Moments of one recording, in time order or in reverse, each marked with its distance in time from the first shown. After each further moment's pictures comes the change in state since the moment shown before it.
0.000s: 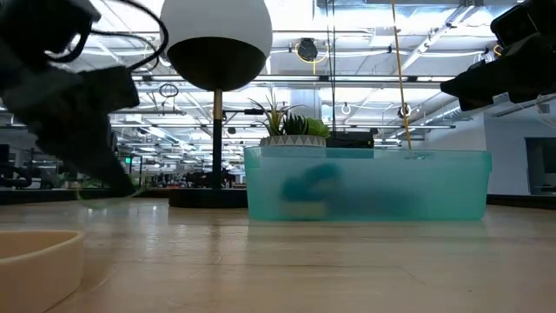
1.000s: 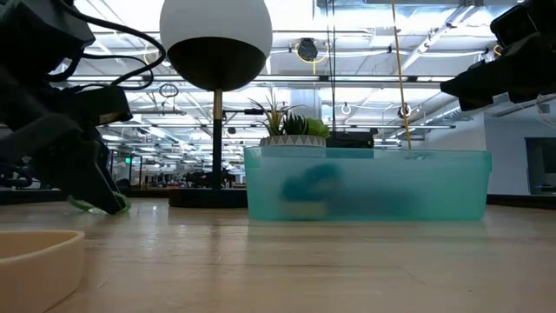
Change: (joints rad) left arm -0.026 0.068 0.007 -0.144 -0.074 0.005; right arm 0.000 0.000 0.000 0.000 0.000 0.003
